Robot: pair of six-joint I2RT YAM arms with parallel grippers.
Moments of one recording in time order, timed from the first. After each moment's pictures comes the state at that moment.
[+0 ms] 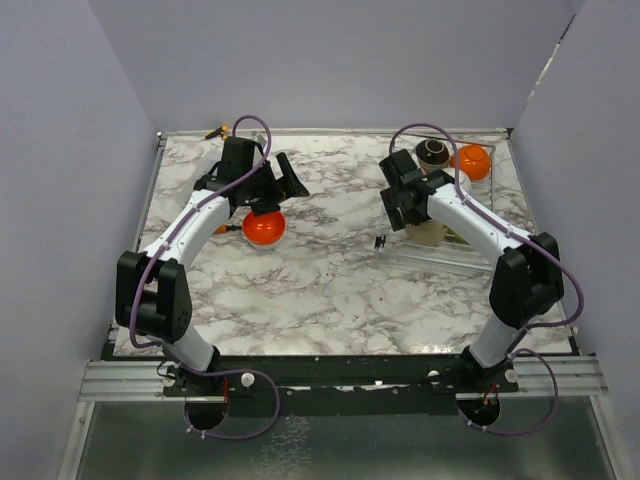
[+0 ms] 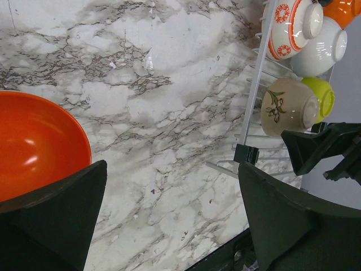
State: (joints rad) left arm -0.26 1.59 1.30 -0.44 0.38 -0.65; right arm 0.49 1.74 1.43 -0.87 0.56 0.13
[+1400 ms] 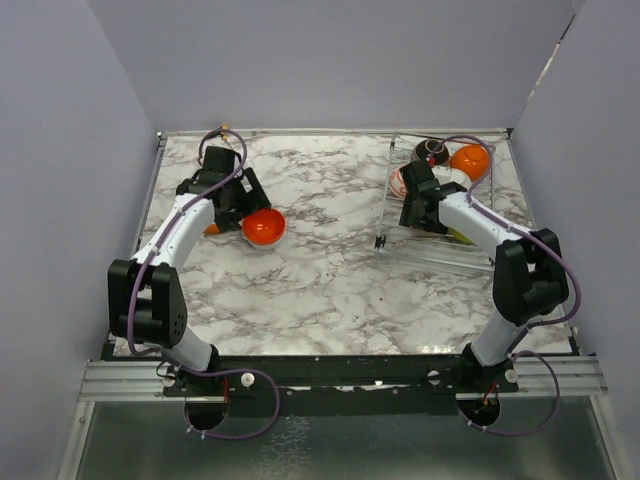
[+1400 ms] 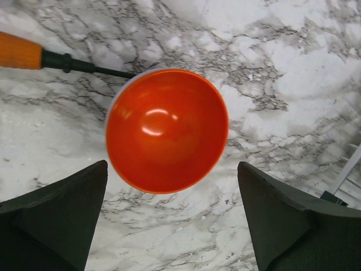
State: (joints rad) left arm -0.17 1.57 1.26 -0.64 0.12 -0.63; right arm 0.35 1.71 1.23 -0.64 0.45 0.55
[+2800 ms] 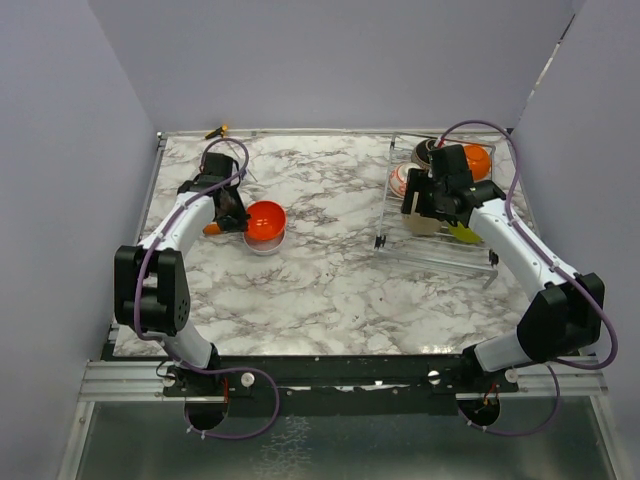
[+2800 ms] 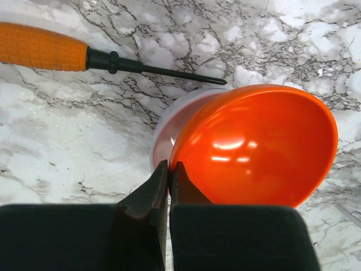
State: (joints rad) left arm -0.11 1.63 1.21 -0.67 0.05 -0.51; right arm 0.31 1.46 1.26 -0.65 0.13 0.39
